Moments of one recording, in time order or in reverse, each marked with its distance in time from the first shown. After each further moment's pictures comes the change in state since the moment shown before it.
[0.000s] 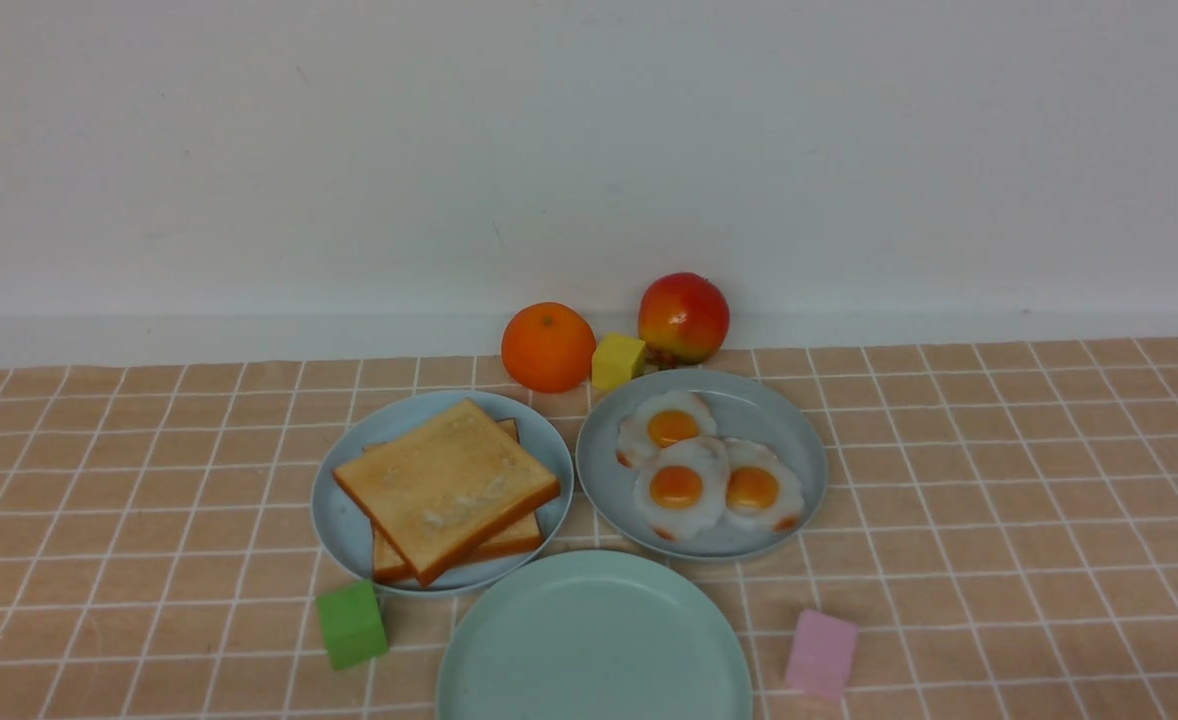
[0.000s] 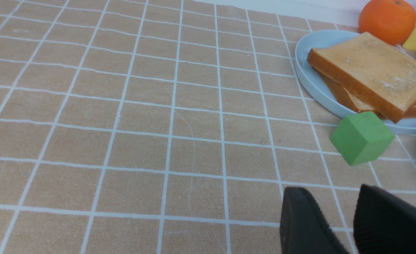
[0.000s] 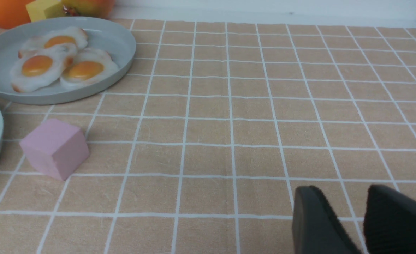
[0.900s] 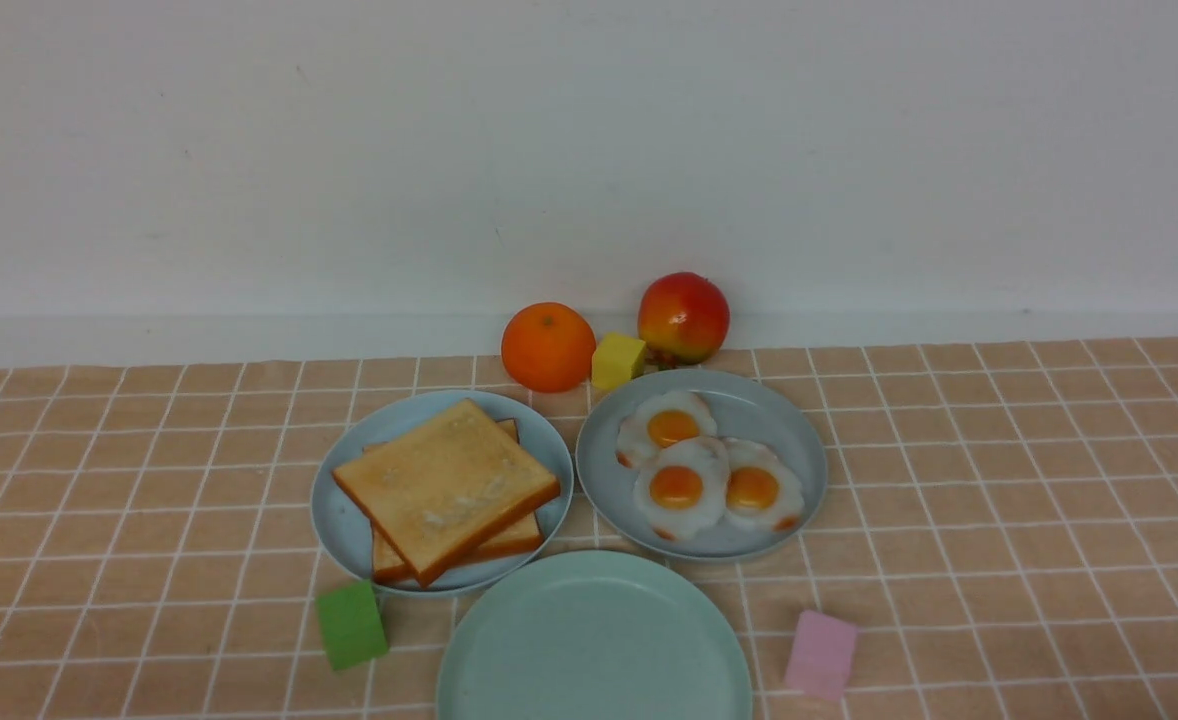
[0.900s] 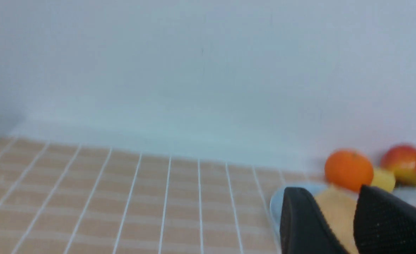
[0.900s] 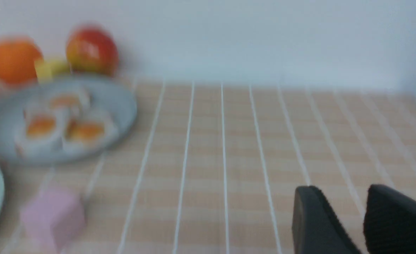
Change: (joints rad) right arm 0.000 0.000 0.009 -0.025 -0.266 0.000; left arm 0.000 0.000 0.000 0.012 -0.422 0.000
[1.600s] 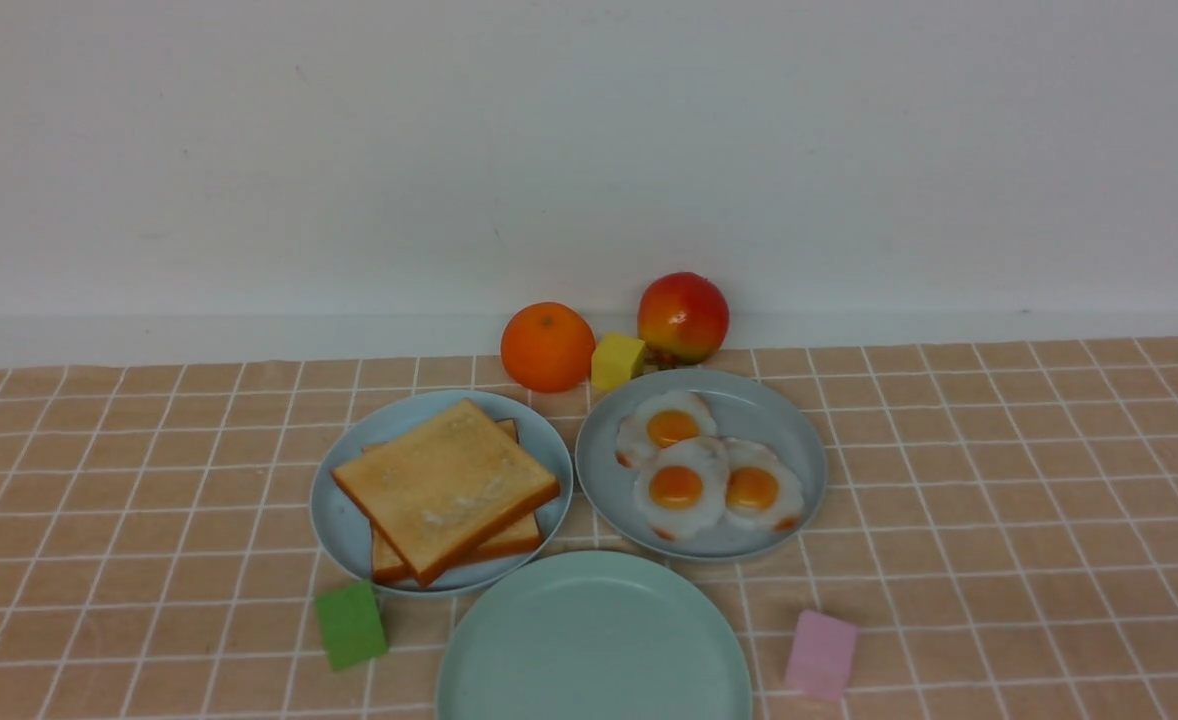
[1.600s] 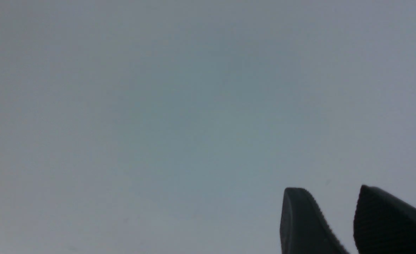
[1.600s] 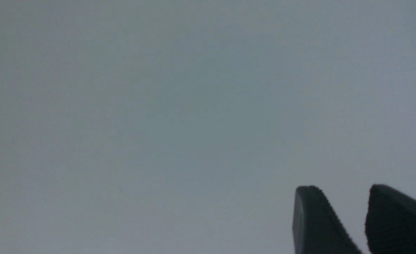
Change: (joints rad) right arm 0.000 0.000 -0.047 0.090 -0.600 0.374; left arm 0.000 0.000 -0.026 -0.138 -0.458 -0.321
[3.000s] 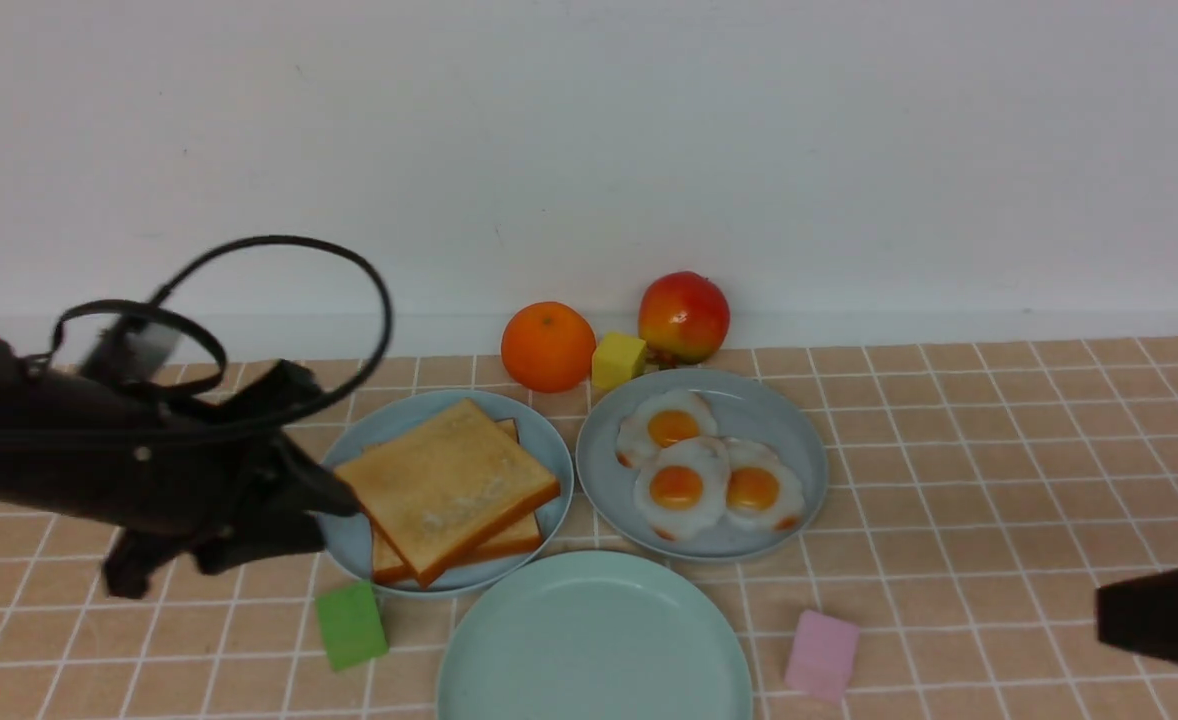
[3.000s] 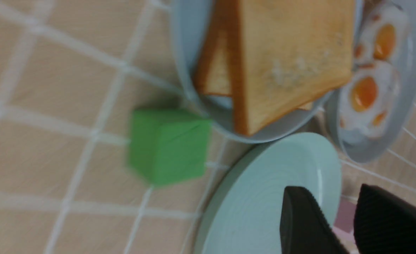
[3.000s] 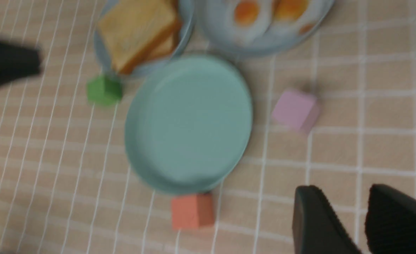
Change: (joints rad) right arm 0.023 0.873 -0.698 0.592 1.425 -0.608; left arm -0.005 1.542 -0.858 -0.779 1.153 0.598
